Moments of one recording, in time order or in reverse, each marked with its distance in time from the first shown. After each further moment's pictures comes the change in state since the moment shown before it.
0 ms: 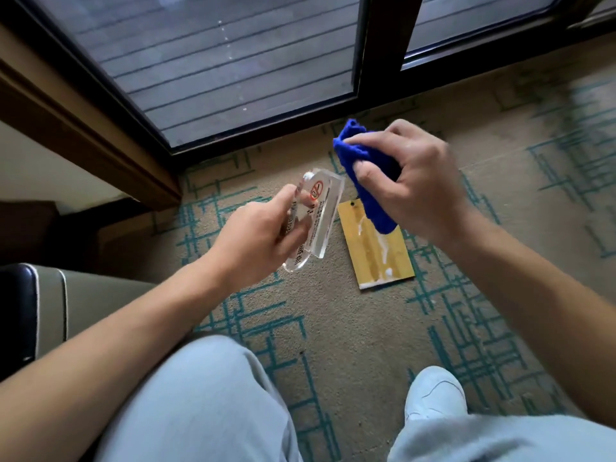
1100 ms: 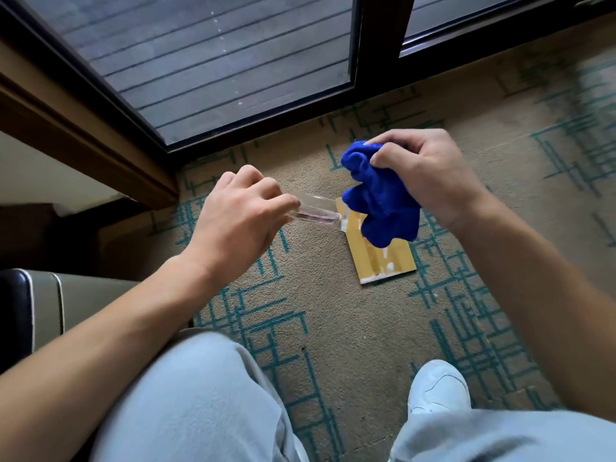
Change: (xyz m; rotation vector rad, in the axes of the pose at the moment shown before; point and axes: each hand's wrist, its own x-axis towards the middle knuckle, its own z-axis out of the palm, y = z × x) left_hand 0.009 -0.018 -0.011 0.549 0.097 0.271; right_hand 0.006 0.009 -0.009 0.540 -0.182 0.472
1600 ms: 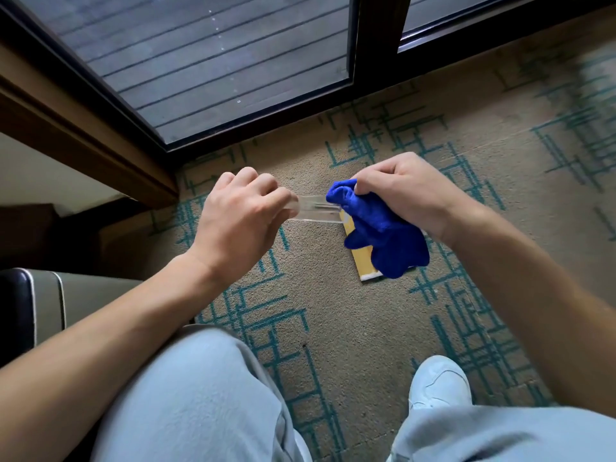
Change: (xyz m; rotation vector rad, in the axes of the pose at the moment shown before) left_hand 0.000 0.007 0.005 0.008 0.057 -0.049; right_hand -0.010 0.009 0.011 -0.088 -0.182 0.155
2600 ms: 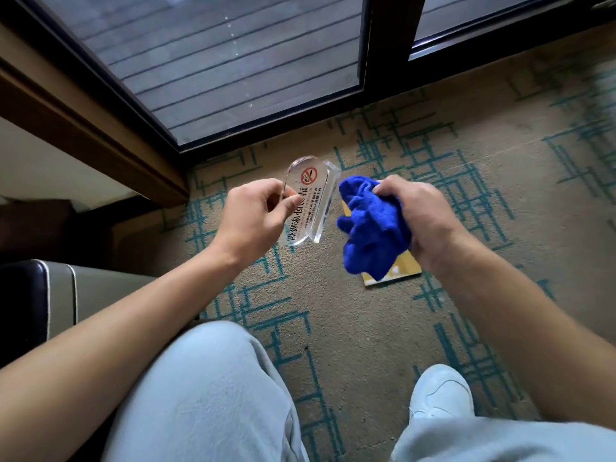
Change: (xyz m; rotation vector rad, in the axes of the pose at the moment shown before) left_hand 0.012 0.009 0.012 -0.558 -0.064 -0.601; right_hand -0.003 0.023 0.016 0.595 0.166 0.228
